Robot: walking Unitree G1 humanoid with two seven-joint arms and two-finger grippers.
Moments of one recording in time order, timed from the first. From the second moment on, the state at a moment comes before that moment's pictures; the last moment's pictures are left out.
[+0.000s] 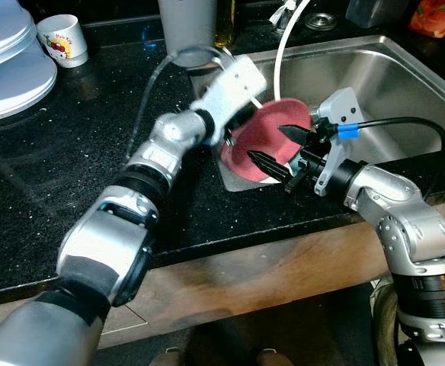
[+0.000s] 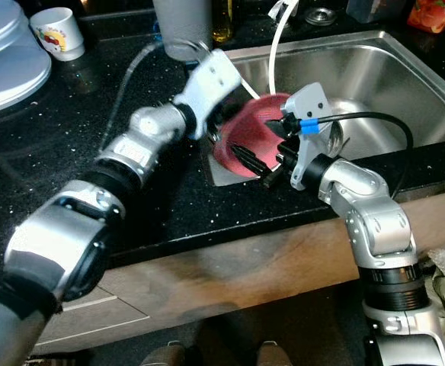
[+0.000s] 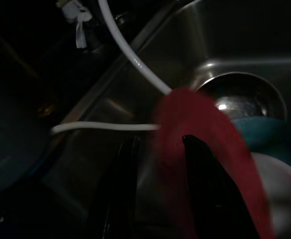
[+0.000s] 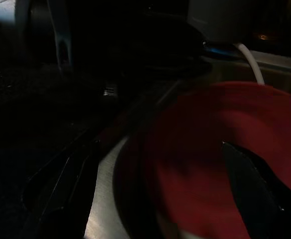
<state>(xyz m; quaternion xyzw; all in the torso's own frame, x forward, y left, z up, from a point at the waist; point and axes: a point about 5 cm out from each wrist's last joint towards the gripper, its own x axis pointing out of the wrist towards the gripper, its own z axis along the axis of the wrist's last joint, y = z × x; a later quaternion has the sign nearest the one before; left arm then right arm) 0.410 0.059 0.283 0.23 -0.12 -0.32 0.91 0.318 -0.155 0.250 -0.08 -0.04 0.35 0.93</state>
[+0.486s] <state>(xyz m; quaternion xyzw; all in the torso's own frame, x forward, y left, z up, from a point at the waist) 0.414 0.086 0.323 0.01 -0.19 -0.25 0.95 0.322 -0.155 0.252 -0.08 -0.05 0.35 0.93</state>
